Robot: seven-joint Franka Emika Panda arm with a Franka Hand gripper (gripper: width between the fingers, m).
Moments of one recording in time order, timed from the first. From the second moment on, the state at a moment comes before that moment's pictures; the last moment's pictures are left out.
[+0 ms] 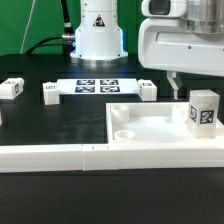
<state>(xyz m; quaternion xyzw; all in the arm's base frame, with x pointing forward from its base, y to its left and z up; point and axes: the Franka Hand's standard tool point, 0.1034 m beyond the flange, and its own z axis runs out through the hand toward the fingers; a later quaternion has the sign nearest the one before) 0.637 0.125 0.078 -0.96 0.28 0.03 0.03</state>
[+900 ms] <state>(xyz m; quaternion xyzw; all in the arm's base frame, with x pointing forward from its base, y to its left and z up) 0.638 0.119 0.078 -1.00 -0.03 0.01 0.03</state>
